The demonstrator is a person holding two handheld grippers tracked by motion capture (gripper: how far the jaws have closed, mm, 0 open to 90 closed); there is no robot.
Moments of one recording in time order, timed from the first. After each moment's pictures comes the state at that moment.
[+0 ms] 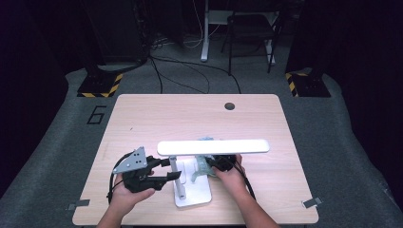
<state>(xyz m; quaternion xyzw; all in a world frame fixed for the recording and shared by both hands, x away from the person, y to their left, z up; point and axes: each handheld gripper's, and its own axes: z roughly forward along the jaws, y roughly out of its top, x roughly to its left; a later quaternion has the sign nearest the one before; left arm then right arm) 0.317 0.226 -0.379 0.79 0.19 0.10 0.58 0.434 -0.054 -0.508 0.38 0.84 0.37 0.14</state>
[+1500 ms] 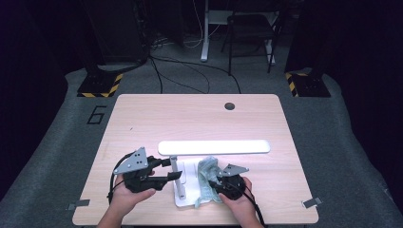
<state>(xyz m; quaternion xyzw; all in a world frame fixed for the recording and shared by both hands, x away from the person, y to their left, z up) 0.318 0.226 -0.380 0.79 0.19 0.10 0.58 0.350 -0.078 -0.518 0.37 0.82 0.41 0.11</state>
